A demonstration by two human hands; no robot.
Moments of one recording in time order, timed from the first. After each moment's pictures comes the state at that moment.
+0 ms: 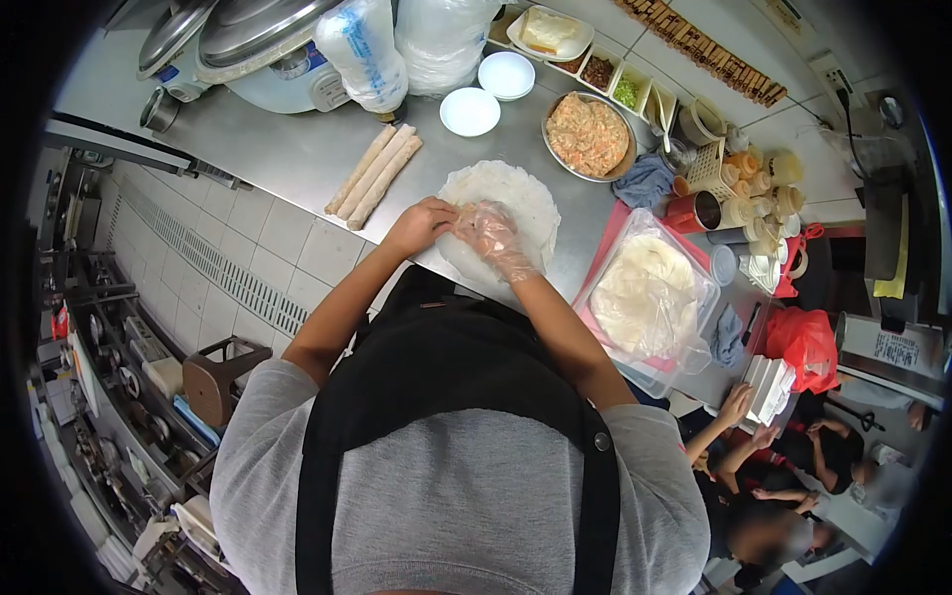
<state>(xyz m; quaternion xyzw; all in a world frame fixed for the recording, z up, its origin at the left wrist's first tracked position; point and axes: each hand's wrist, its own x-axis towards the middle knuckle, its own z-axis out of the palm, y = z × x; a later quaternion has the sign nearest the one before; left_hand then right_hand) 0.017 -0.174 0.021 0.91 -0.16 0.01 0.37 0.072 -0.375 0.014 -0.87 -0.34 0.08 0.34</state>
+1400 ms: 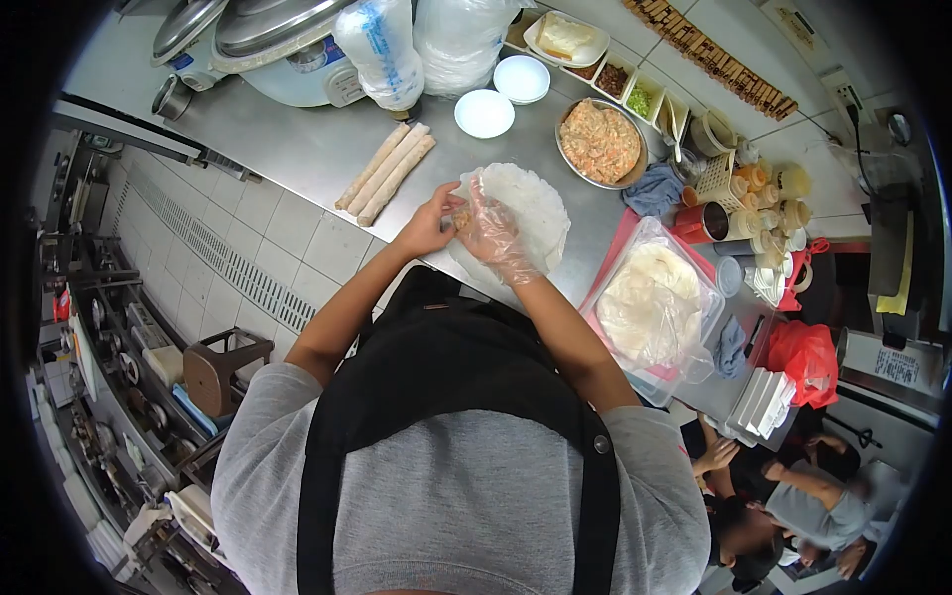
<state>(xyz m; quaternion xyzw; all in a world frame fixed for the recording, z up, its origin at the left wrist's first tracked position) 0.009 -0.180 0.017 0.82 -0.05 0.03 0.57 0.063 -0.349 0.033 -0.90 -0.33 0.05 0.29</state>
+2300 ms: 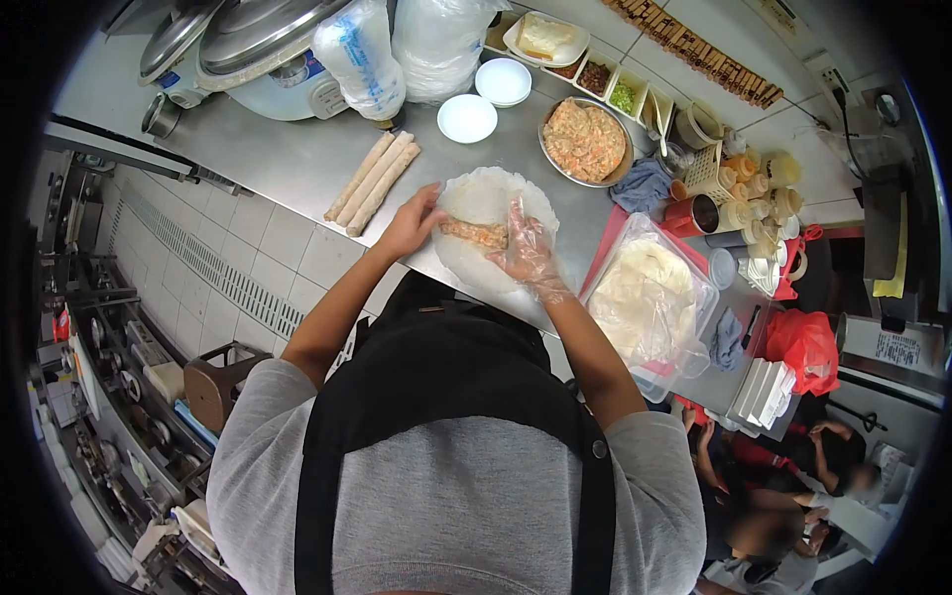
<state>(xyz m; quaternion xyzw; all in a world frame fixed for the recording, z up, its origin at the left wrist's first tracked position) 0.019 -0.169 0.016 0.87 -0.02 0.07 0.48 0.067 -0.434 0.036 -0.92 -0.31 0.10 0.23</state>
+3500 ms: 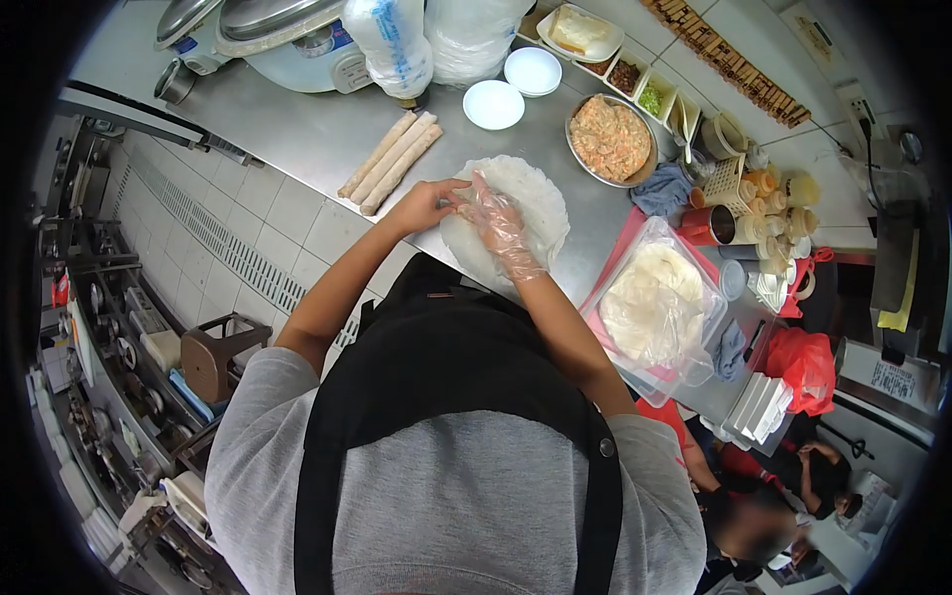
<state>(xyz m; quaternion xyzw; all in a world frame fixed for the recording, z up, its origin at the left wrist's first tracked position) 0.024 -0.150 0.038 0.85 -0.06 -0.09 0.51 0.068 -0.350 0.017 -0.87 -0.33 0.02 0.38</state>
